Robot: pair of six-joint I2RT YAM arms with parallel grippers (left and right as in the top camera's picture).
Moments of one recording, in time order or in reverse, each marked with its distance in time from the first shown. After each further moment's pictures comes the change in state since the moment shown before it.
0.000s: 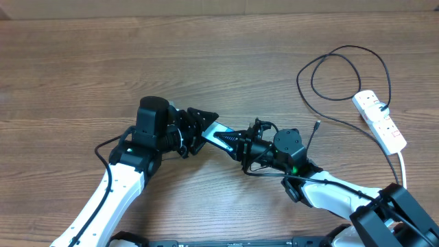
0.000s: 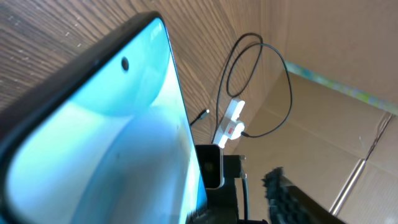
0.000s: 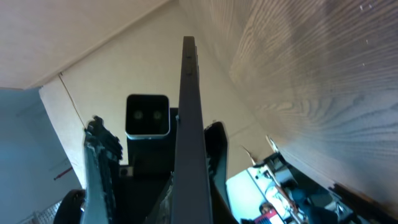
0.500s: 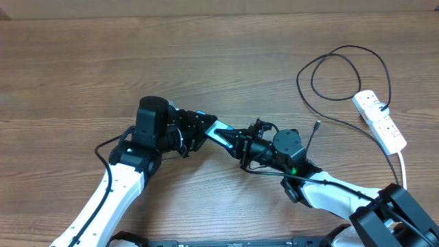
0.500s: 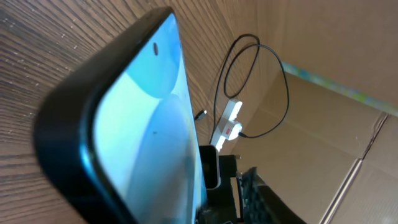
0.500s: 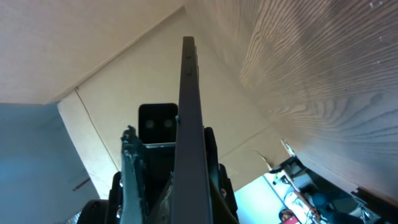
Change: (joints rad) left arm 0.000 0.000 -0.005 0.018 0.002 -0.007; right arm 0.012 0.000 0.000 0.018 0.055 0.085
